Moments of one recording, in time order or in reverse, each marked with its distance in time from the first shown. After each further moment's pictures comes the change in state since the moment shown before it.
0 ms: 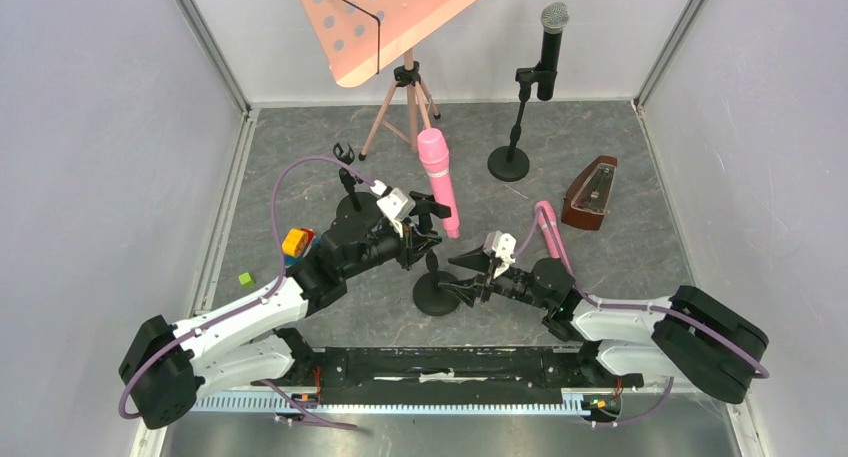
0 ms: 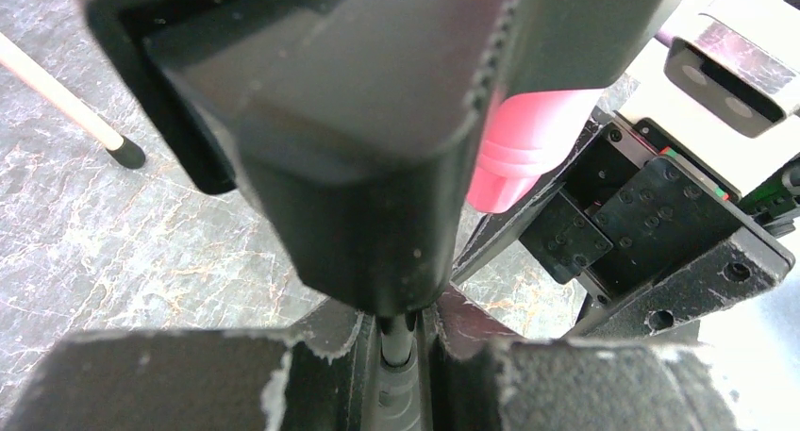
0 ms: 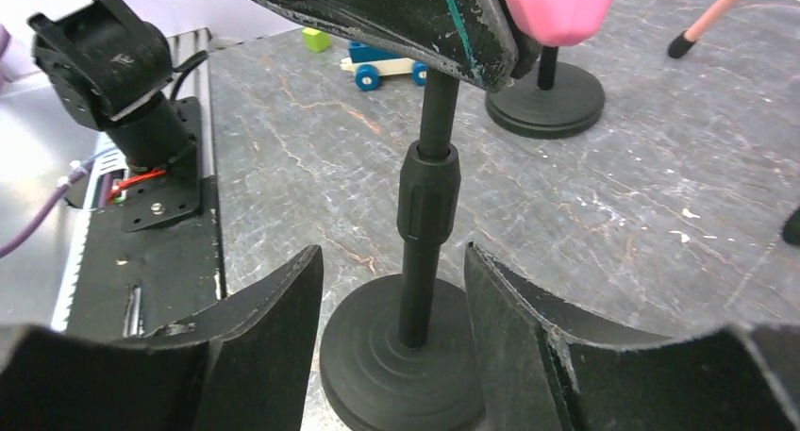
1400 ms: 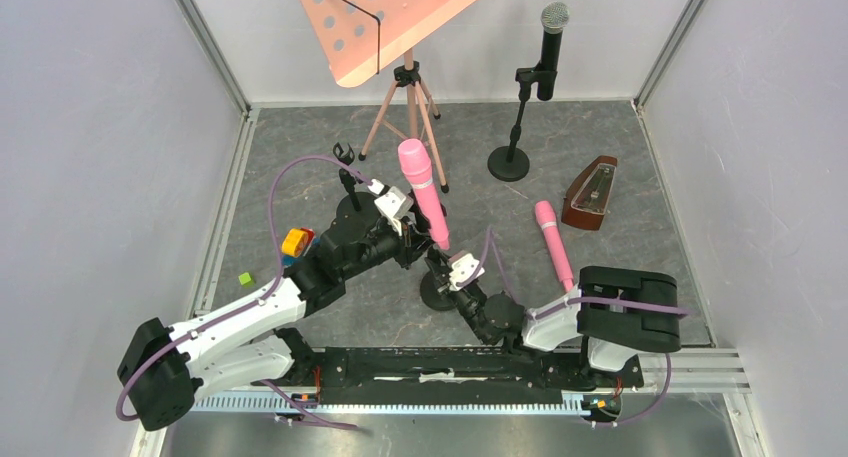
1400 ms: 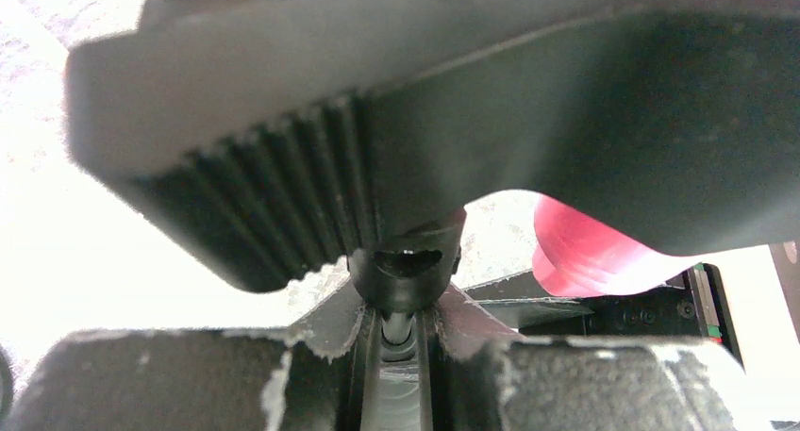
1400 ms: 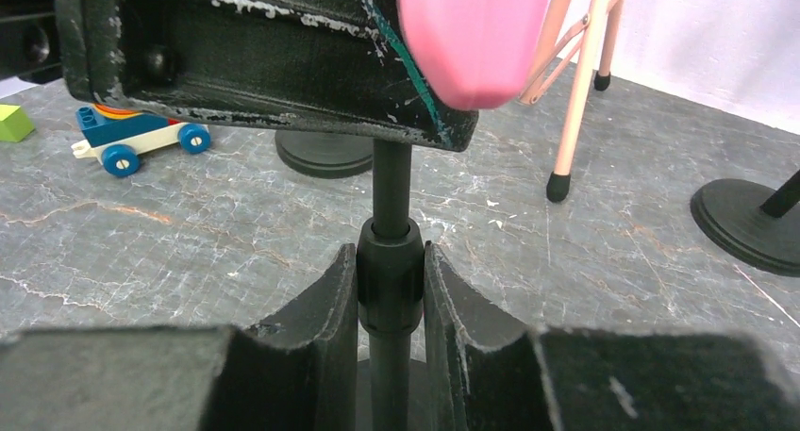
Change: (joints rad) left arm -0.004 -0.016 0.014 -0.049 -0.052 -0.014; right arm 0.449 0.437 0.187 0.382 1.073 -0.271
